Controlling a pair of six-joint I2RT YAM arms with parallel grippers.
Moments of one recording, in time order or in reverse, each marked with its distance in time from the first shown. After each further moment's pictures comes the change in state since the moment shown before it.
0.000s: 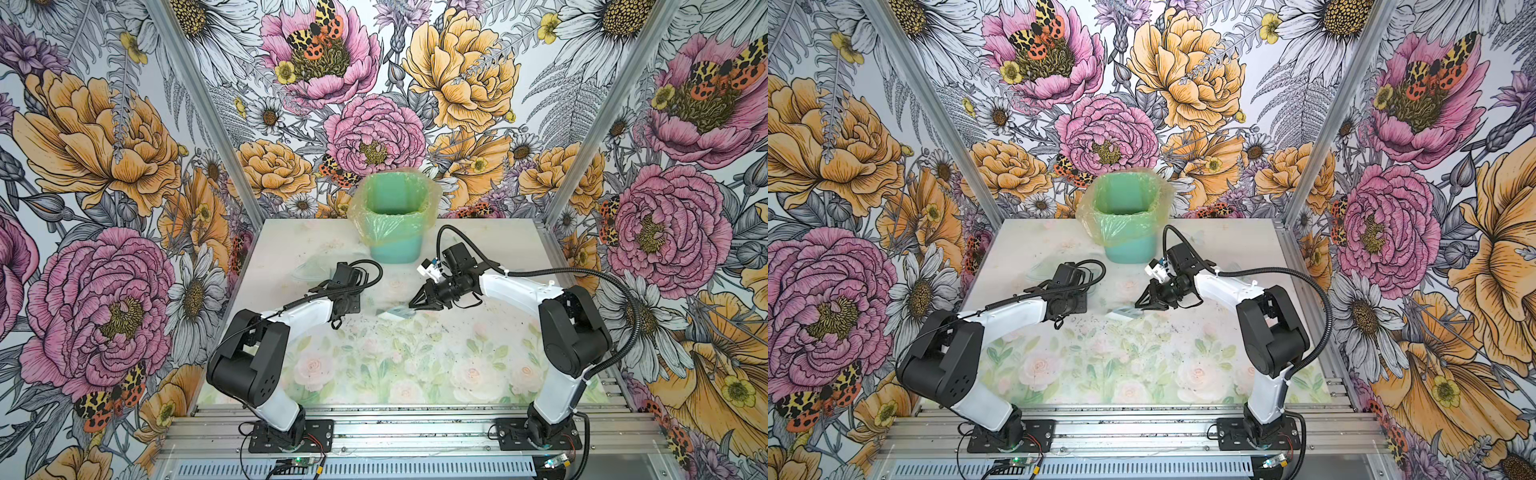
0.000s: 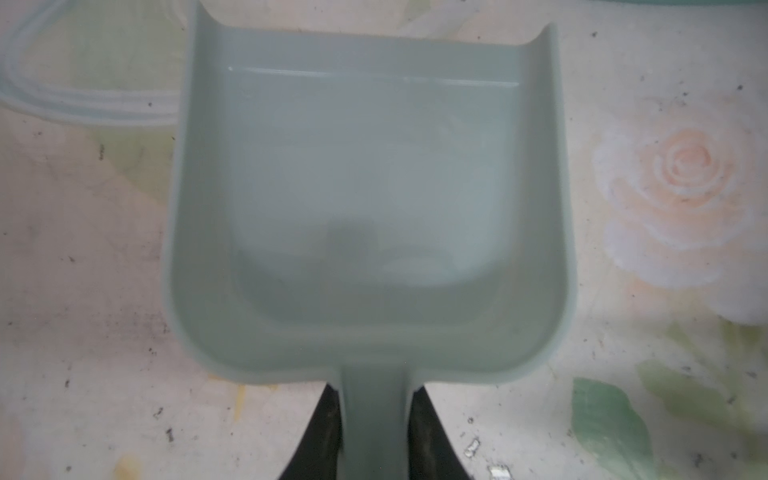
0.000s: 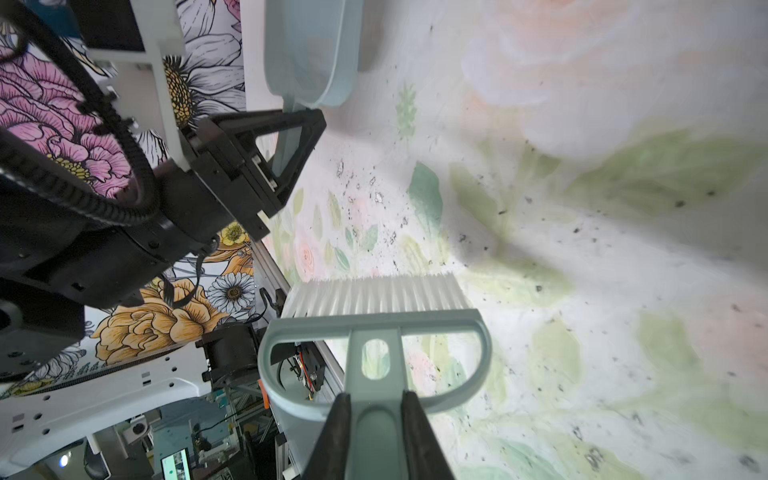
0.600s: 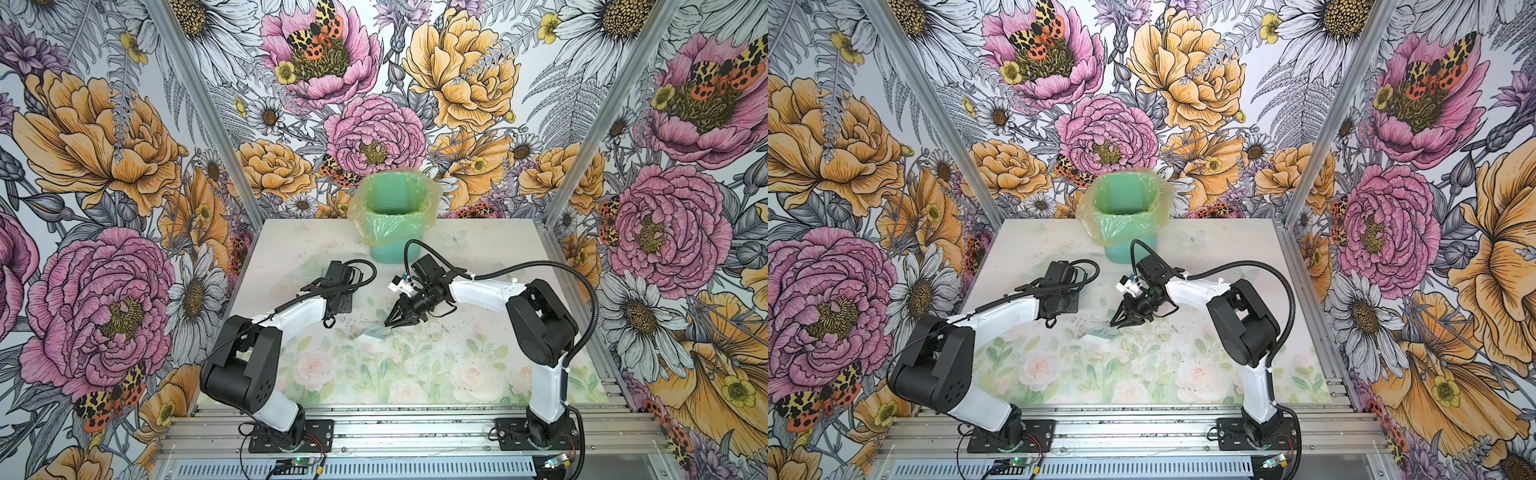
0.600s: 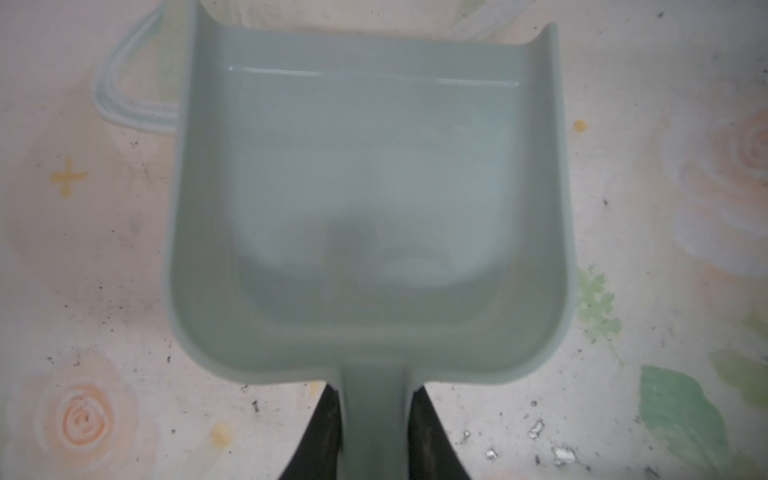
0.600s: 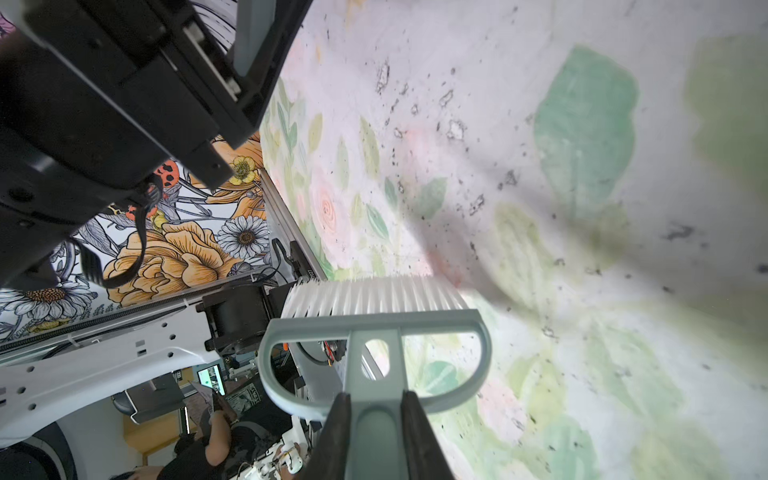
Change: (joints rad) left arm 0.036 -0.053 0.009 -0.097 -0.051 0.113; right arm 0.150 0.158 0.093 0.035 -0.082 0.053
